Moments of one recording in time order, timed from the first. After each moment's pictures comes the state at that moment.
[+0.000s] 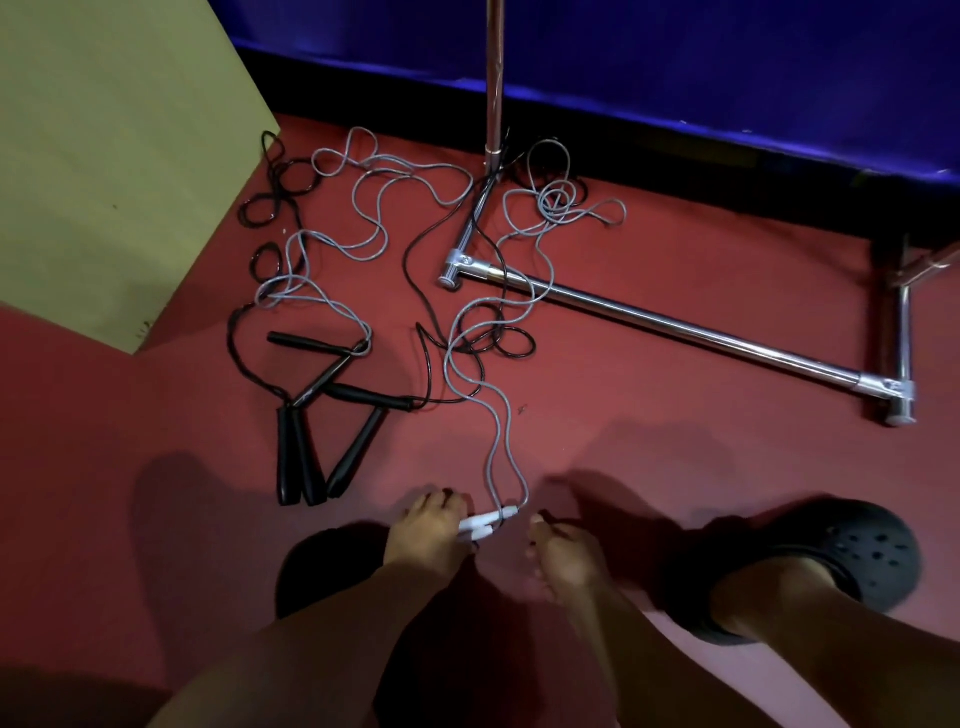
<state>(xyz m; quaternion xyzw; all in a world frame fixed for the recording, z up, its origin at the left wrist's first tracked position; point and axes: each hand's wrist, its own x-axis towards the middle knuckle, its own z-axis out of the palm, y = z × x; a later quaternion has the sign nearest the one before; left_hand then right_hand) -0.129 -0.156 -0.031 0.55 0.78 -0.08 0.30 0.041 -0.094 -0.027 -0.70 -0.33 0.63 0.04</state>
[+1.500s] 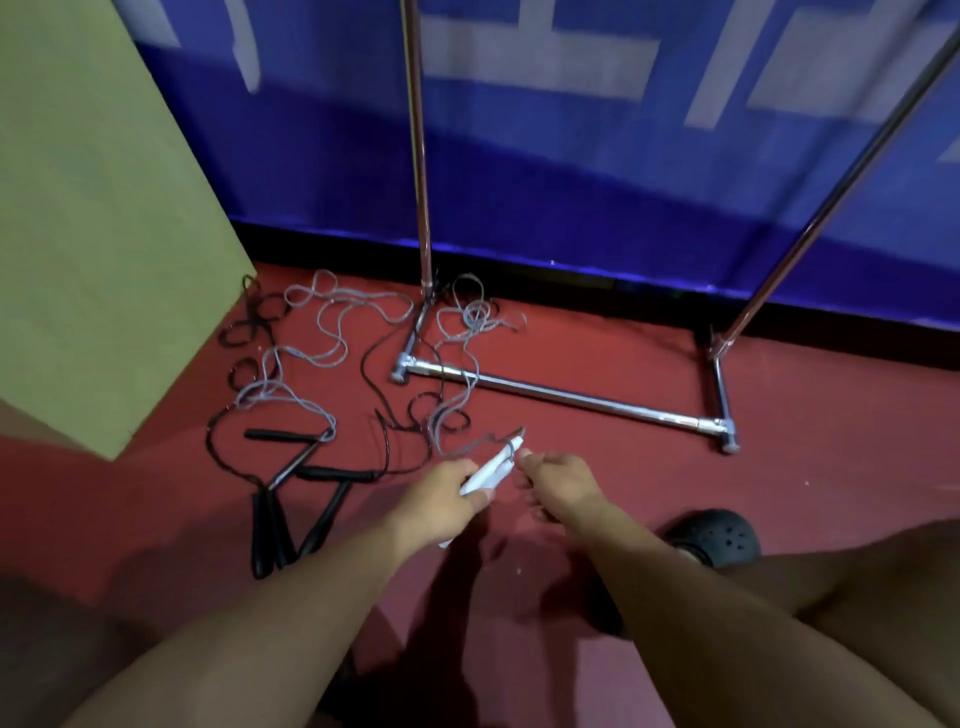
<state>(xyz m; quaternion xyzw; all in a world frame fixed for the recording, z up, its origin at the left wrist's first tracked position) -0.097 -0.088 0.128 0.55 0.72 0.18 0.39 0.066 -0.027 0.148 -0.64 -0.46 0.60 0.17</state>
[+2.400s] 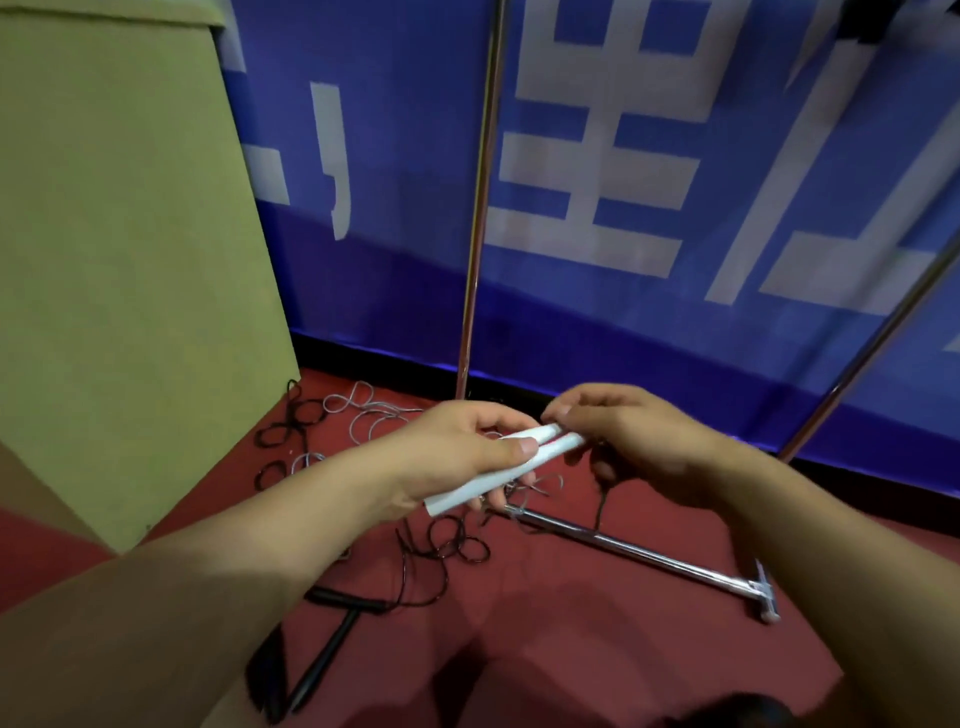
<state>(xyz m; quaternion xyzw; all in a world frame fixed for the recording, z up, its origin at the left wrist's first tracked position) -0.149 -0.041 0.366 0.49 0.57 0.38 0.53 0.035 0.046 0.392 -0.42 -0.70 0.57 0.14</state>
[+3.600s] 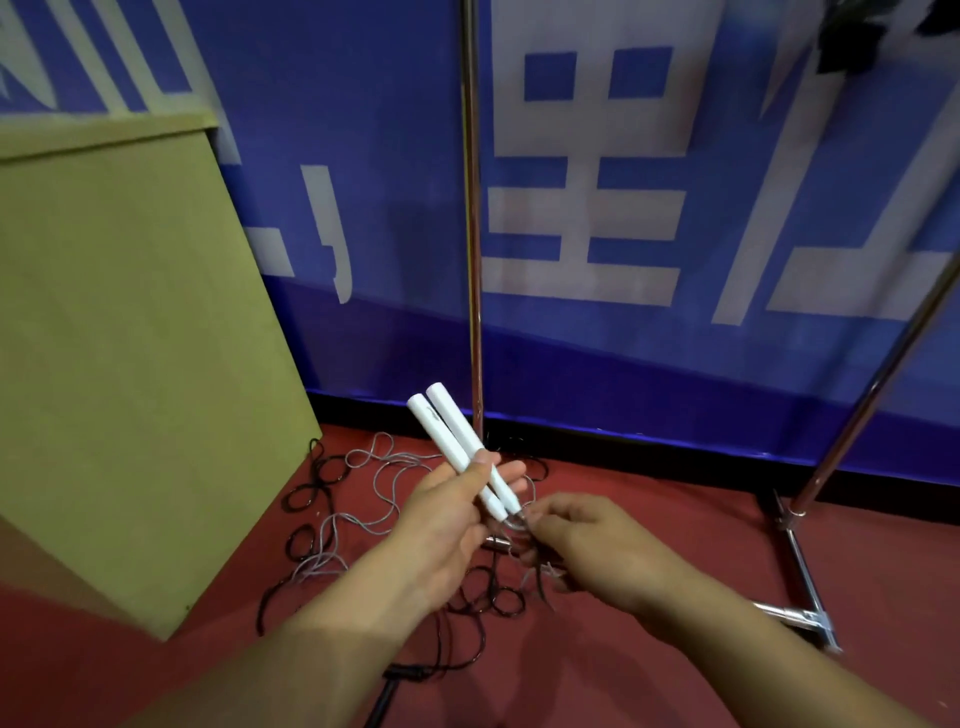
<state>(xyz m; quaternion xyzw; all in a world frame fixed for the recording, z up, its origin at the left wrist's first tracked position) -0.139 -0.023 0.369 0.16 0.50 0.63 0.57 0.006 0.014 0.362 -0.45 -0.66 0.58 0.16</state>
